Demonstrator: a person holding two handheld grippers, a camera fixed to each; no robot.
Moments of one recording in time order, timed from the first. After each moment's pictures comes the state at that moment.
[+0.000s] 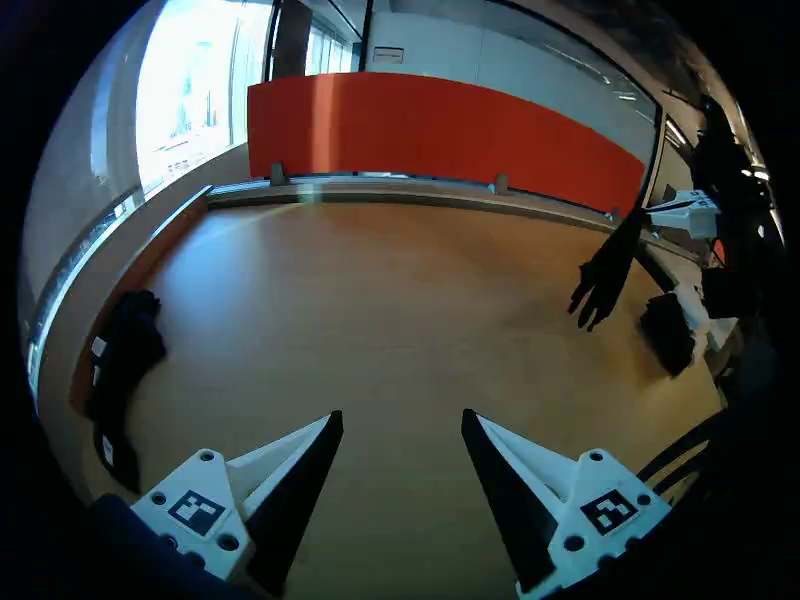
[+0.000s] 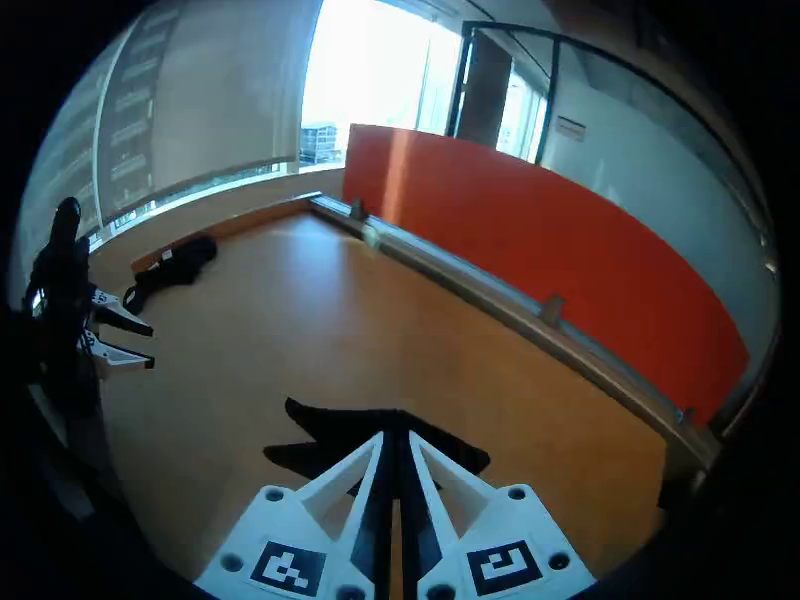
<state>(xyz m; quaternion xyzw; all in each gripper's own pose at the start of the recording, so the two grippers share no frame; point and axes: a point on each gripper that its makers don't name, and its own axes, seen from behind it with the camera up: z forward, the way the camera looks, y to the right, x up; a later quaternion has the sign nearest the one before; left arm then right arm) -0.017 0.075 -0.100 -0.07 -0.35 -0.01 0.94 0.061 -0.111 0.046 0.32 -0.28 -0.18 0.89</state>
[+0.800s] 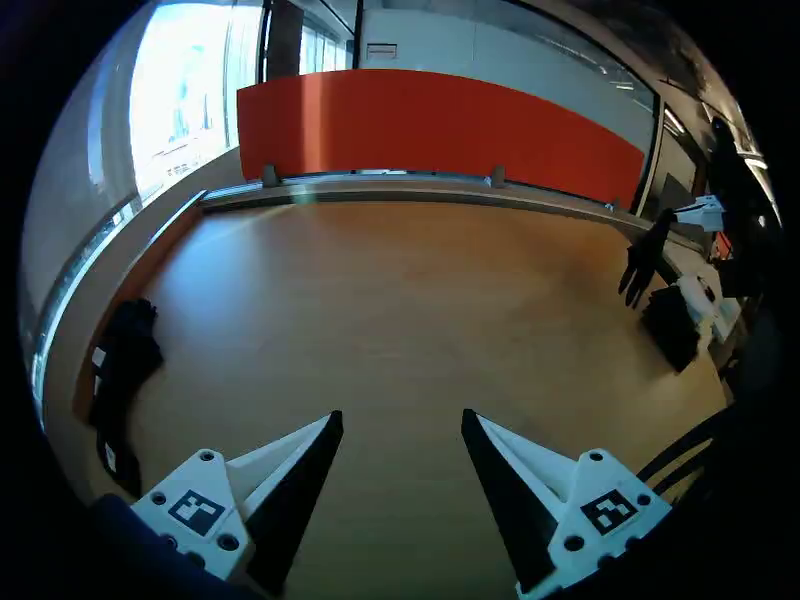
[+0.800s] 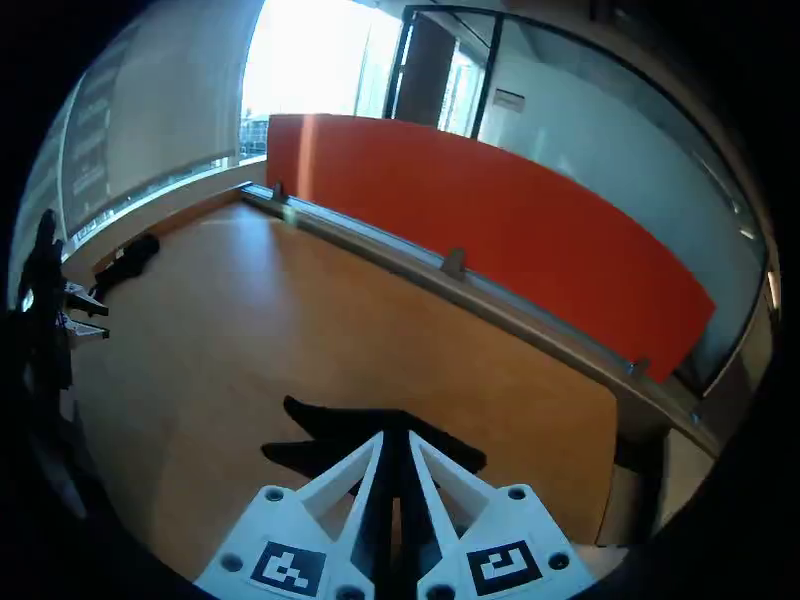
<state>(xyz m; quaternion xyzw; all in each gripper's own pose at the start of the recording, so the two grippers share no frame) -0.016 0.088 -0.093 -0.06 -0.35 0.01 0.93 0.067 0.056 0.074 0.23 -0.31 -0.17 0.91</state>
